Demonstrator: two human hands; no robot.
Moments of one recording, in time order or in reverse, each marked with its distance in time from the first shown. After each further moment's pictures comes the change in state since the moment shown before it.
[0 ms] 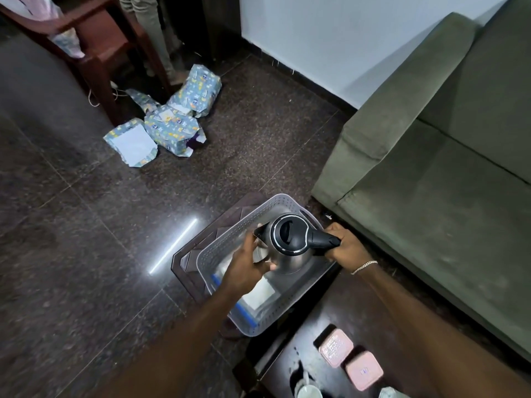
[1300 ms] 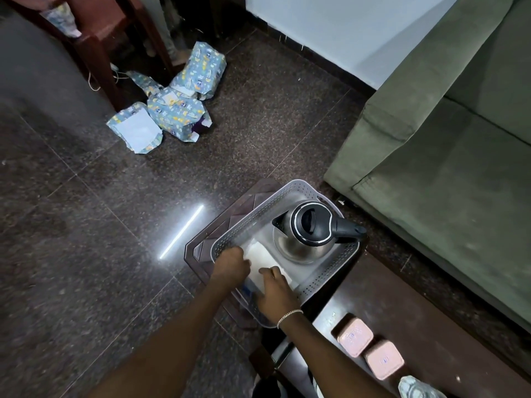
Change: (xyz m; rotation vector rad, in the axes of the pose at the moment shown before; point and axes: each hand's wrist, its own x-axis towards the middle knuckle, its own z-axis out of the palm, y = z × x) left_hand 0.008 -0.055 -0.043 0.660 -0.104 -0.348; right_hand -0.044 0.007 0.232 -0.382 -0.178 0.135
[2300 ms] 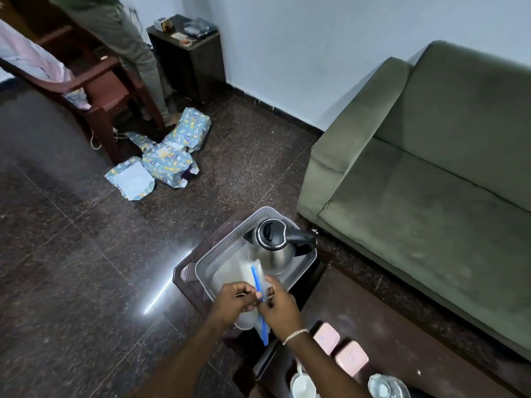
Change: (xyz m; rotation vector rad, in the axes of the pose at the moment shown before) left_hand -0.124 0.046 0.017 -0.978 -0.152 0.148; right_hand -0.112 0.005 -0.074 0.524 0.337 -0.101
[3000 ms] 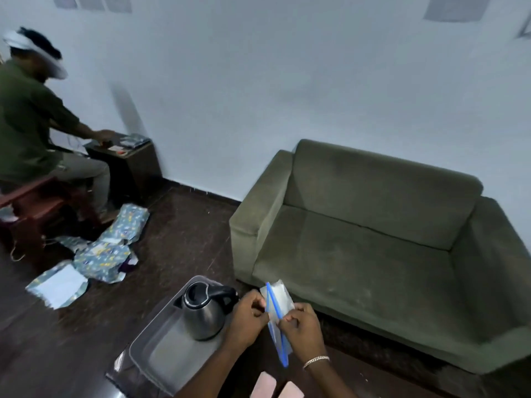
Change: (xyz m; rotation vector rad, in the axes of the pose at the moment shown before) left_hand -0.103 0.152 0.207 0.370 -0.058 0.532; right_hand -0.129 -0.048 -0.233 -0.078 0.524 0.053
